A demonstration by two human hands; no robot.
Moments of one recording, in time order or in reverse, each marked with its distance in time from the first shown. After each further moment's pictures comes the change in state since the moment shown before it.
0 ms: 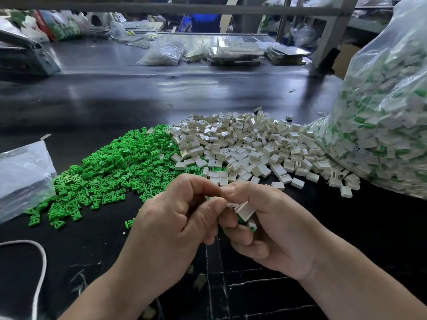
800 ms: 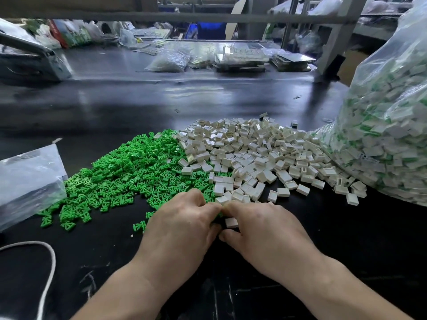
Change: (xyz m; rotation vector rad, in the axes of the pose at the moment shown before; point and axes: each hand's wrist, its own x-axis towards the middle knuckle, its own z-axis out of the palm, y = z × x) left_hand 0.010 -0.032 0.008 0.806 -0.199 0.048; right_hand 0.013 0.023 -0.010 -1.706 0.431 -0.246
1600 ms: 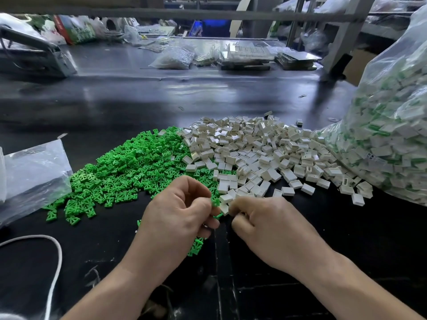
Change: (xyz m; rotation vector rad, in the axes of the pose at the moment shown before) left_hand -0.004 0.001 -0.014 -1.085 0.077 -0.486; right_hand 0.001 0.002 -0.008 0.183 -0.019 0.049
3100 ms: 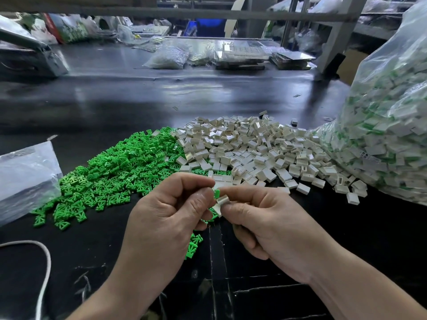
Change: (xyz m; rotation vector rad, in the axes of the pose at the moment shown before) left_hand -0.009 0.008 0.003 -0.114 0.022 0.250; right_hand -0.002 -0.006 -0.013 1.122 -0.239 0.097
